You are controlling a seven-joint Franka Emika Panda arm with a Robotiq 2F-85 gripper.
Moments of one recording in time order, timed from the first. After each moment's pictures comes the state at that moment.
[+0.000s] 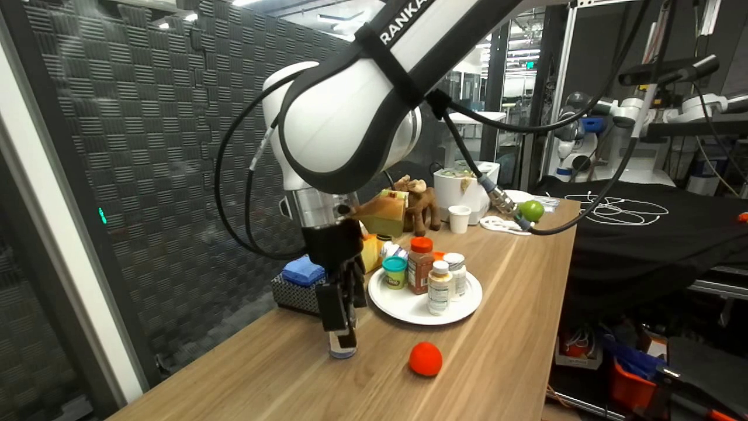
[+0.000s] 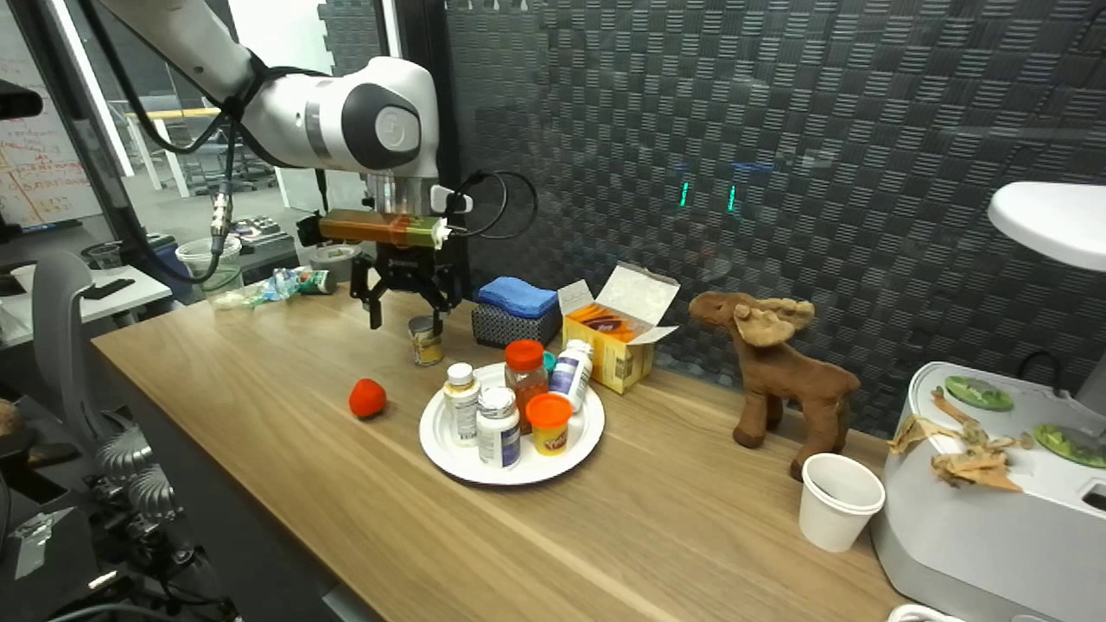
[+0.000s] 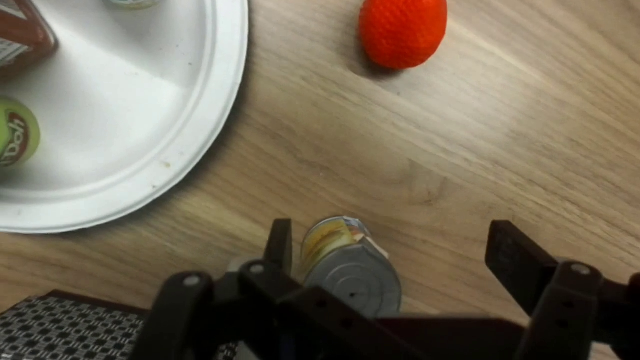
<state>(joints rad) 0.19 0.53 0.16 -1.78 -0.12 2.13 -0.23</state>
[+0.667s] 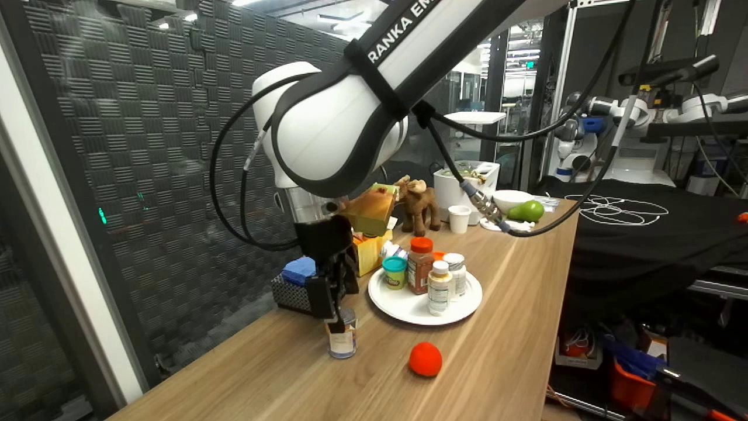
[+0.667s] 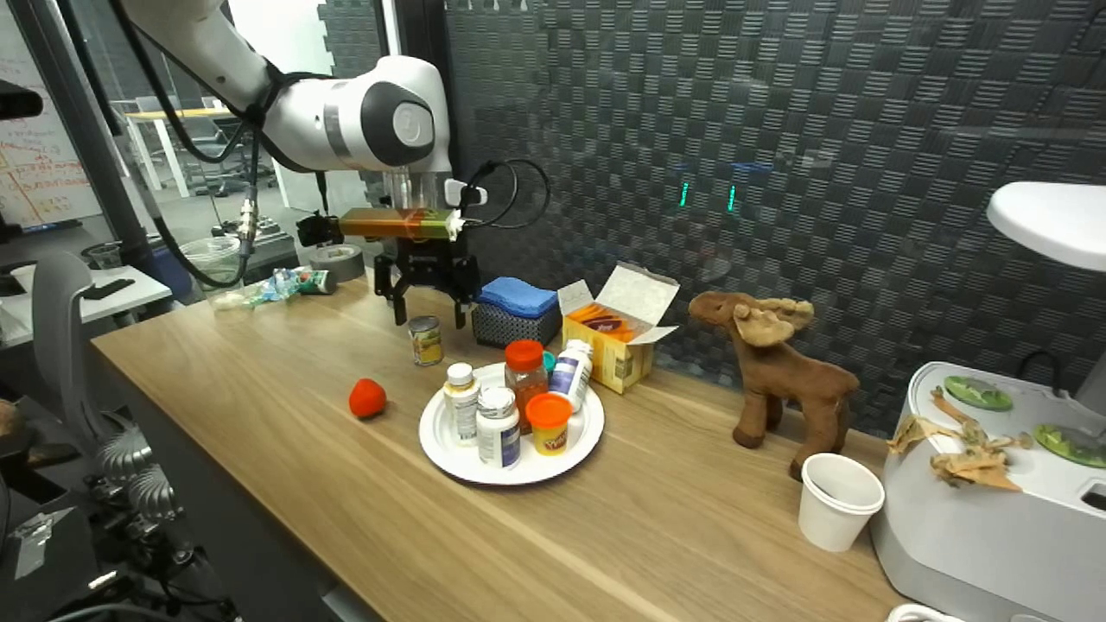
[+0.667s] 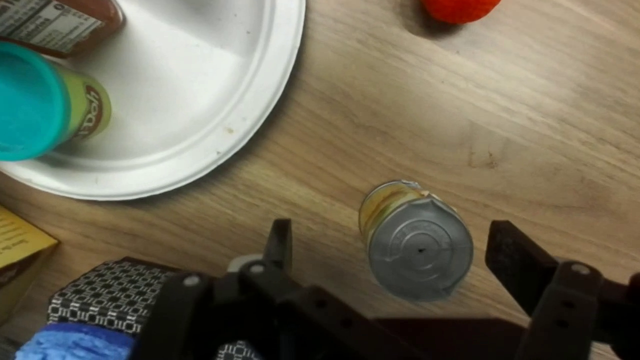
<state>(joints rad) 0.20 0.58 0.14 -1.70 -0.19 2.13 -0.16</state>
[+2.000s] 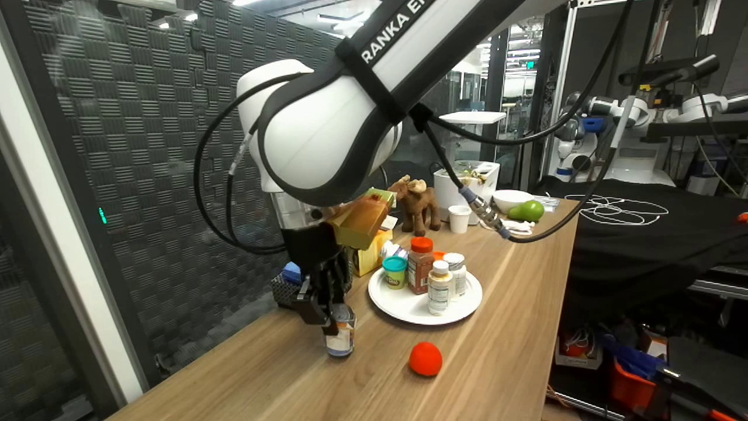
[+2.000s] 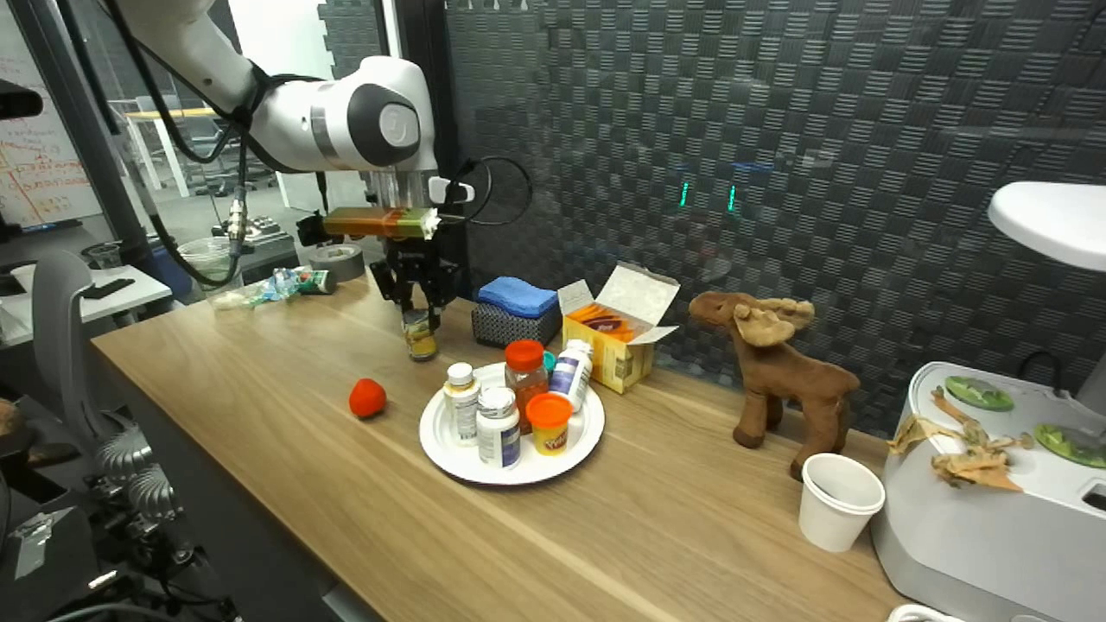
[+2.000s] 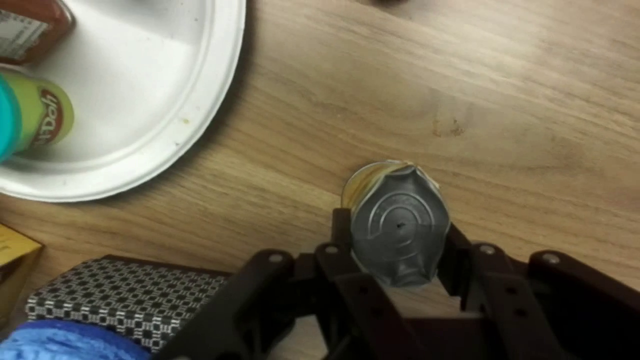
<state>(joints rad) 0.24 0.58 0.13 -1.71 -0.19 2.16 -0.02</state>
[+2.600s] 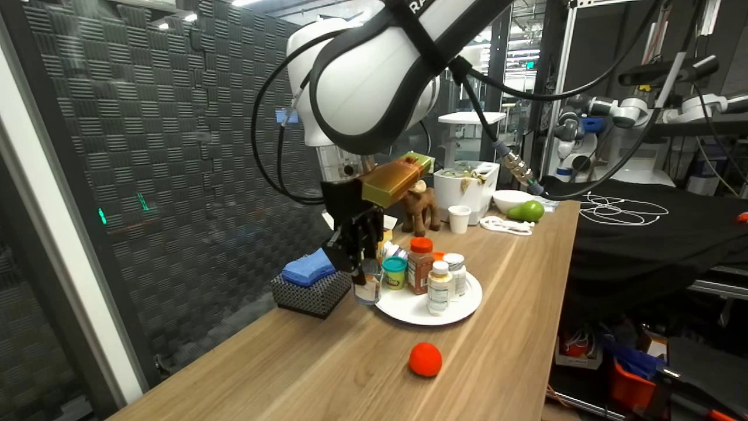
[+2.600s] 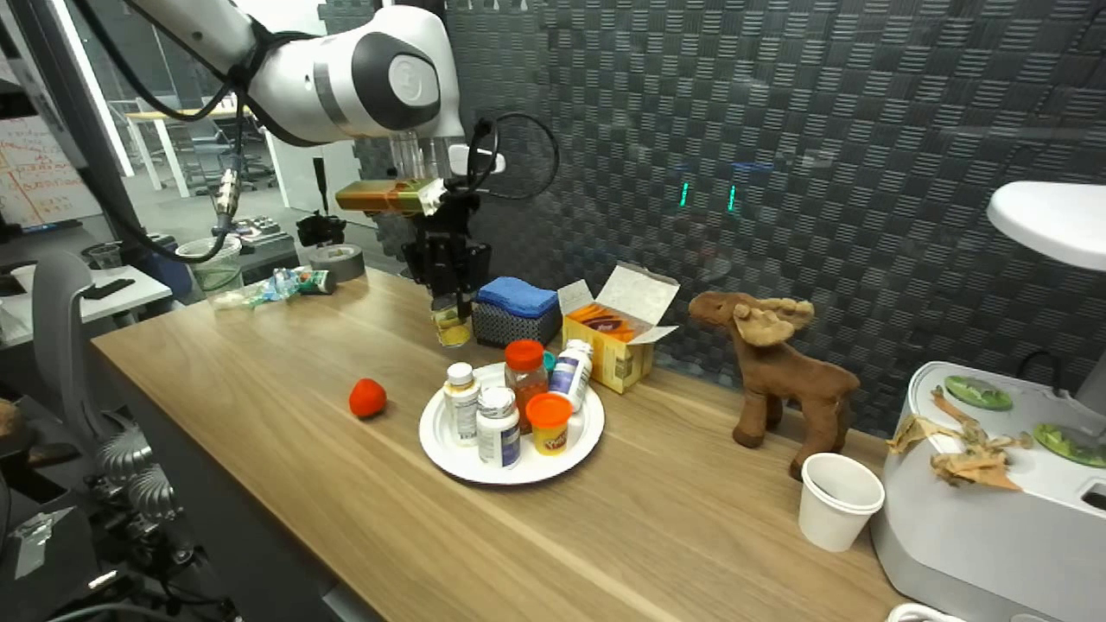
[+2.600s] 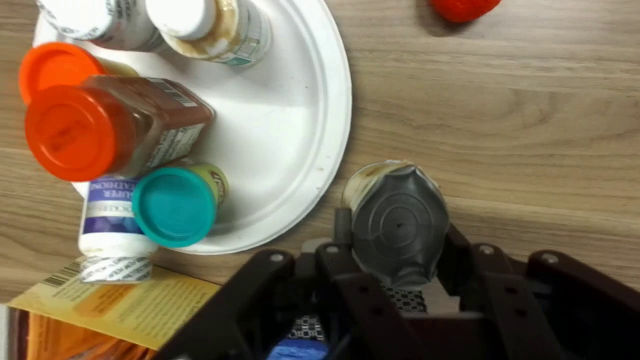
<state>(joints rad) 0.21 0.44 0.05 -1.81 -0.19 2.17 0.14</state>
